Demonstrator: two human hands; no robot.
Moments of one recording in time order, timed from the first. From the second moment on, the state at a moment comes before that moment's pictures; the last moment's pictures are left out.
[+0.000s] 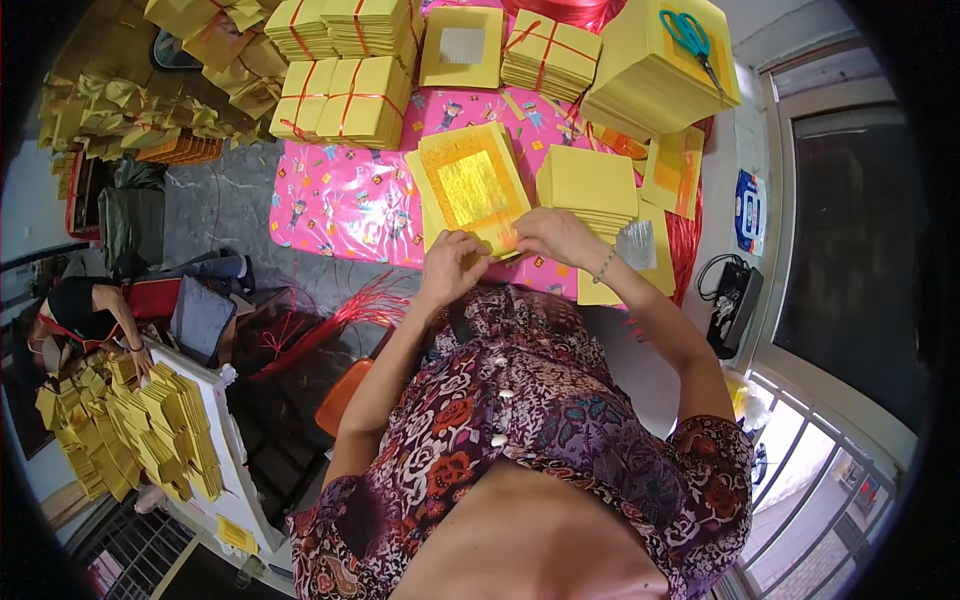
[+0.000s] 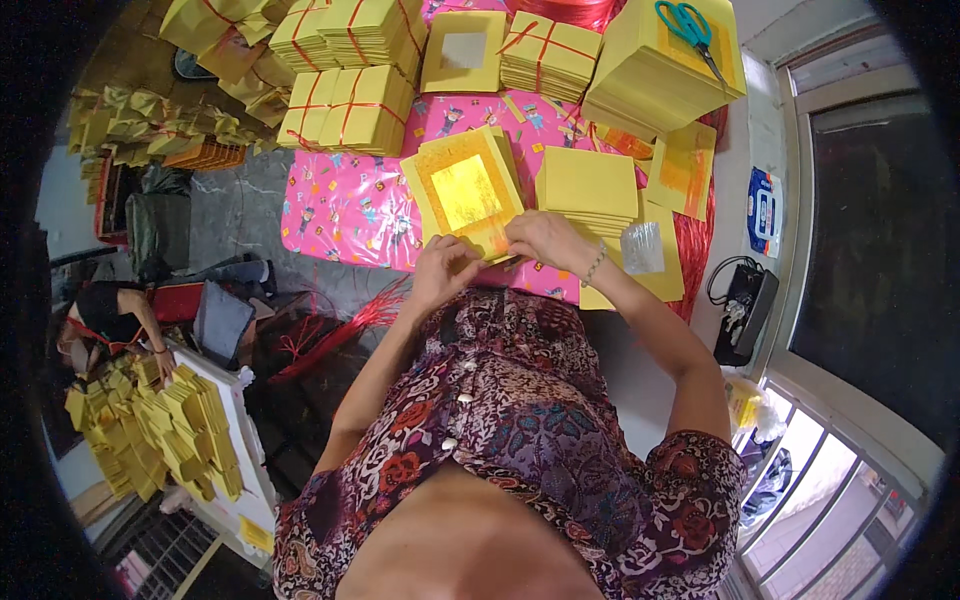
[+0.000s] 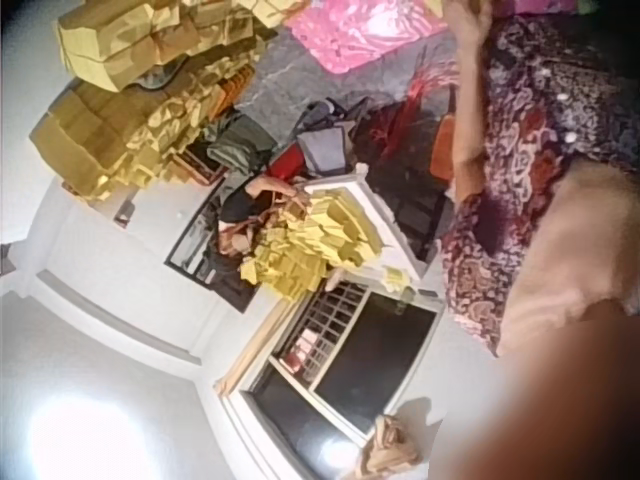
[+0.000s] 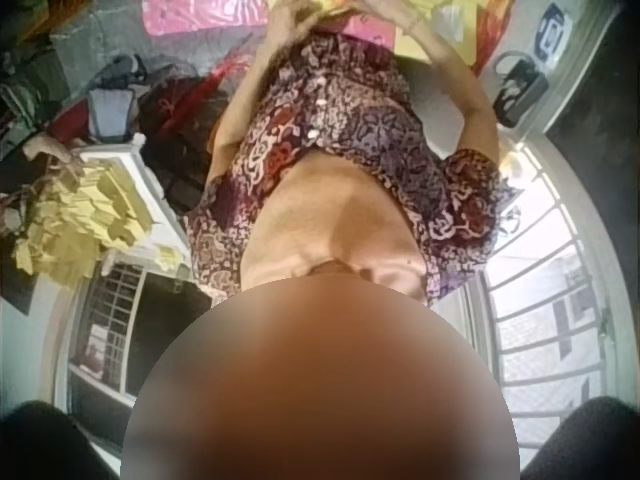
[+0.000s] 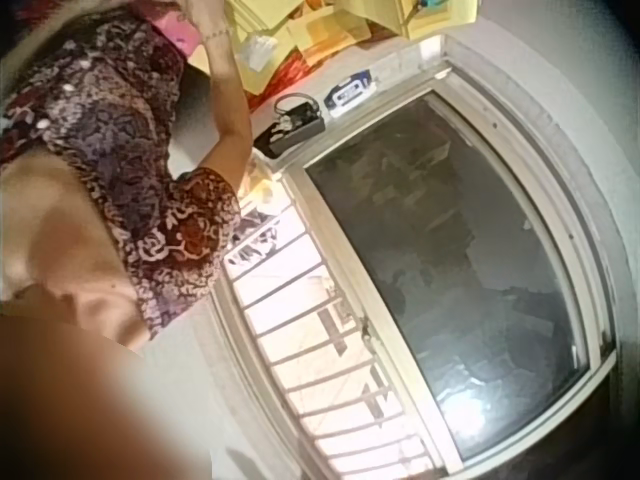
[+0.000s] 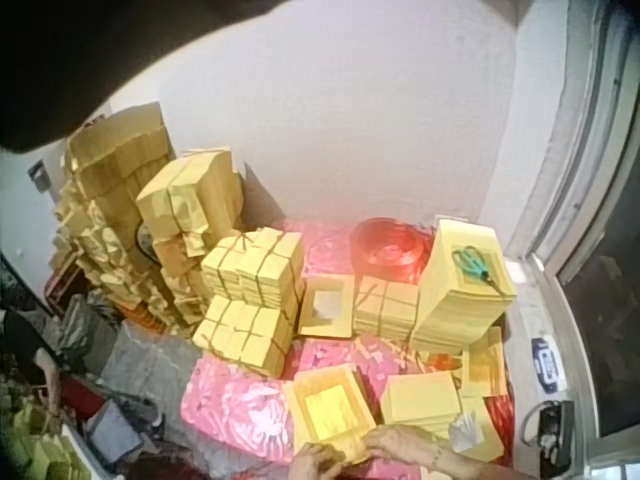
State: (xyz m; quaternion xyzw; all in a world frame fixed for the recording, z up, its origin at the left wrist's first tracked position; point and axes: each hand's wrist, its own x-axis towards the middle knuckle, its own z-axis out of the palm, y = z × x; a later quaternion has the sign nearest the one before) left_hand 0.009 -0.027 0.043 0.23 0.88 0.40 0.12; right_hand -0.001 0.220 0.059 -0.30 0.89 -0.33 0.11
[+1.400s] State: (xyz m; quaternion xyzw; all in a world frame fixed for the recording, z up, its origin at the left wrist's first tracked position) left_hand -0.007 -0.011 0.057 0.28 0.91 0.31 -0.05; right_hand -0.134 0.186 0.060 -0.20 0.93 -0.30 0.09
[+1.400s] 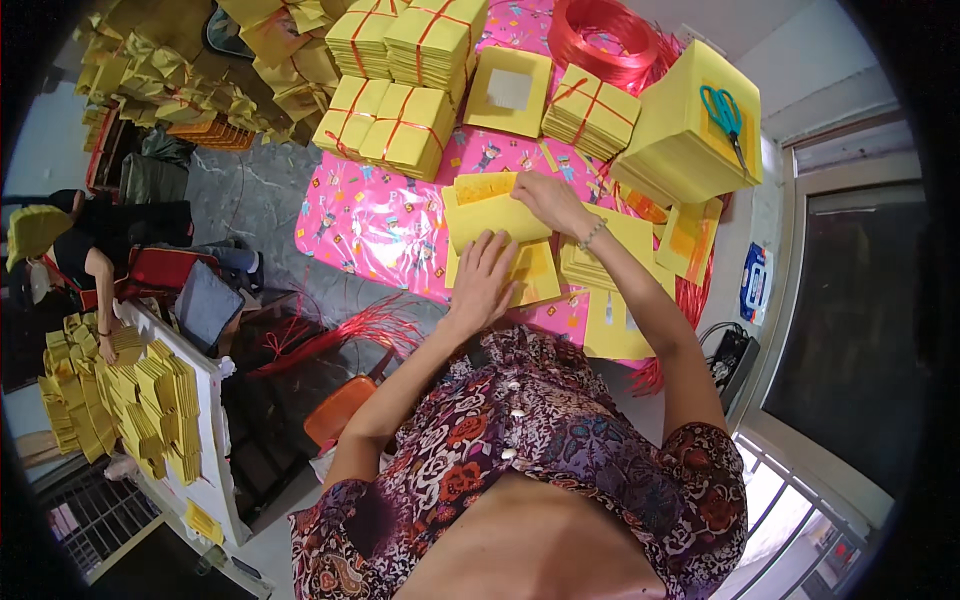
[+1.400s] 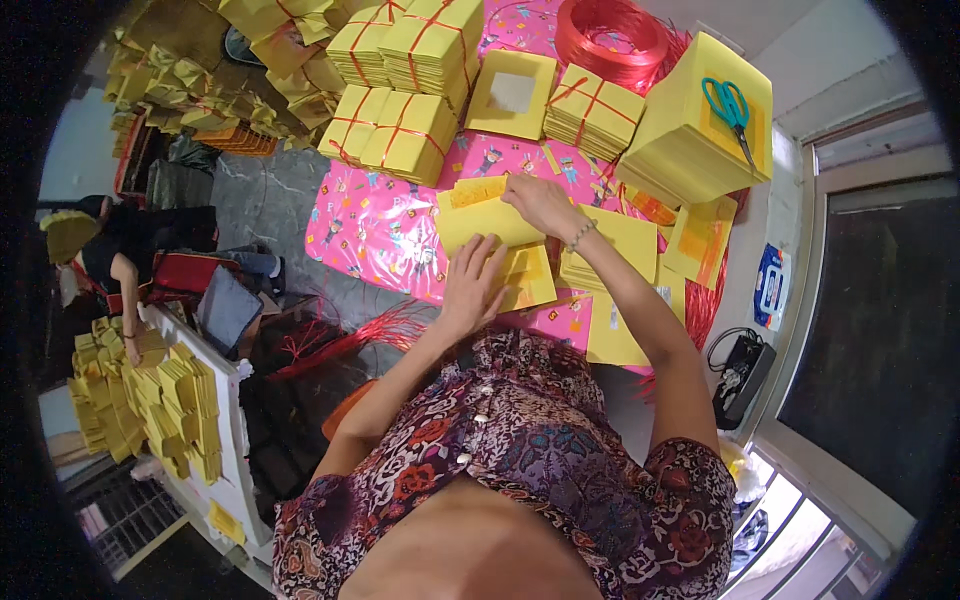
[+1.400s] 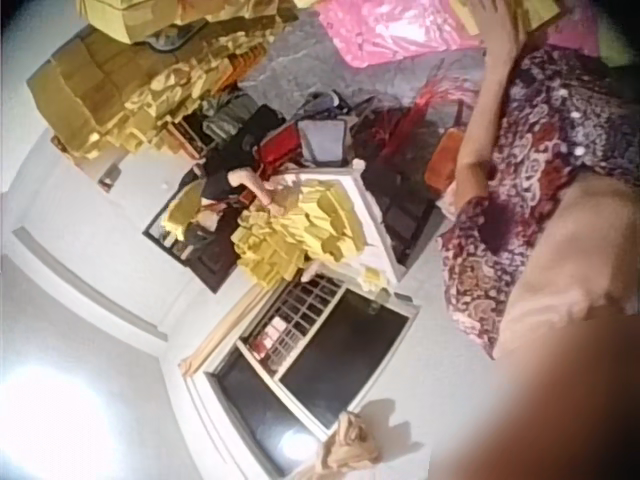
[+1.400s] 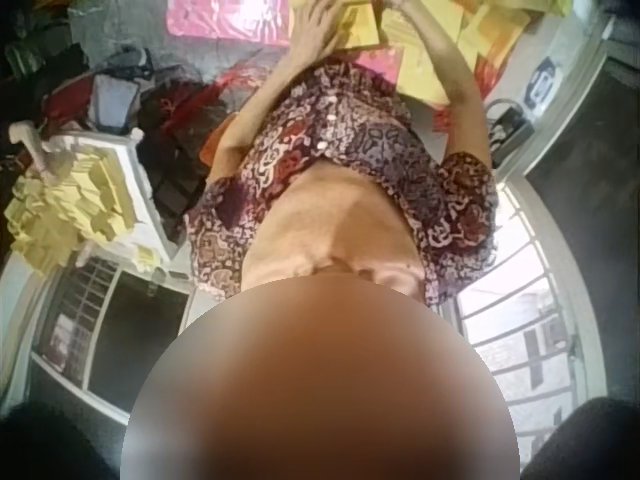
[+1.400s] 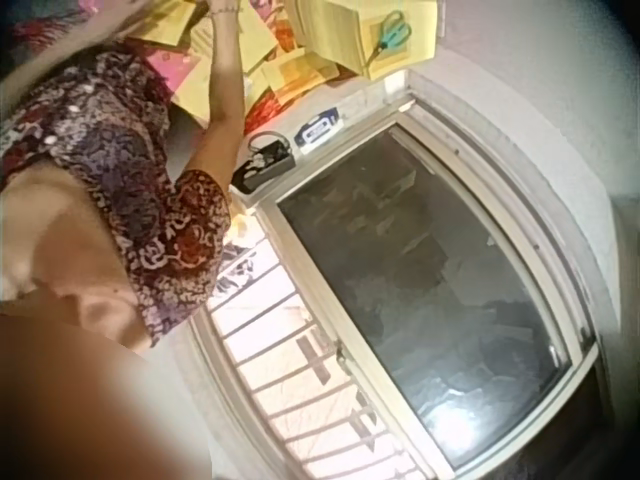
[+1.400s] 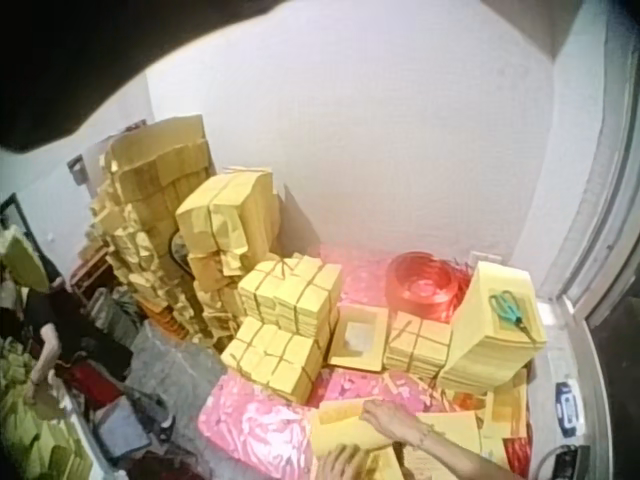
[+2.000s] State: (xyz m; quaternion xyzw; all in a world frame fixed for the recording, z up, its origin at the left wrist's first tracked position) left_hand -0.037 -0.006 0.026 0.26 0.93 0.25 0.03; right_hand -0.160 0.162 0.019 -0.29 0.93 -0.24 -0.04
